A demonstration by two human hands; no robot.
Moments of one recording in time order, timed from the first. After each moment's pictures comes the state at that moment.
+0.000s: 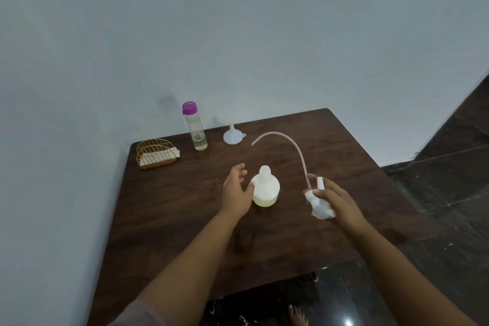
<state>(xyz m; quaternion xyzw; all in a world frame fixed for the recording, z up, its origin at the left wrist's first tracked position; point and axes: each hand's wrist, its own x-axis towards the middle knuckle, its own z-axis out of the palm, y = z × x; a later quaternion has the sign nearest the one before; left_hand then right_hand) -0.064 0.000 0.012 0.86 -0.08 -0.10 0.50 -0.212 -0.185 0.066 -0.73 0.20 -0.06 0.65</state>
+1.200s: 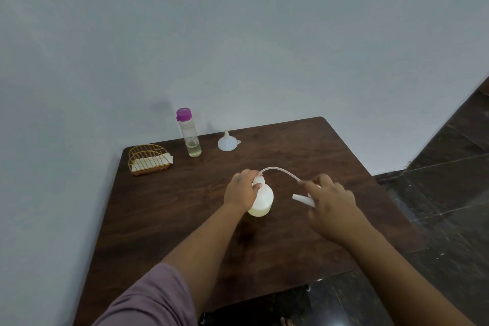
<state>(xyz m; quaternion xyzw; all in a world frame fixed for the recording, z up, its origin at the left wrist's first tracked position) -0.027 -0.041 -0.001 0.93 -0.23 -0.07 0.29 -0.200 -0.179 0.110 -0.98 0.14 -0.03 0.11</state>
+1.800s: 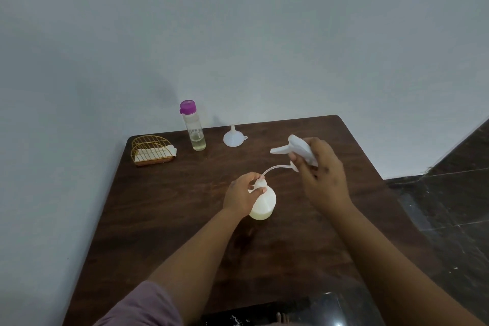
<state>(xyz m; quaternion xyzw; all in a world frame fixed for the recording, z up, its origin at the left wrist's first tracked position) -0.015 -0.044 -0.028 0.89 -0.15 -0.12 0.42 -0.123 -0.197 0.116 -0.87 0.03 -0.32 0.37</state>
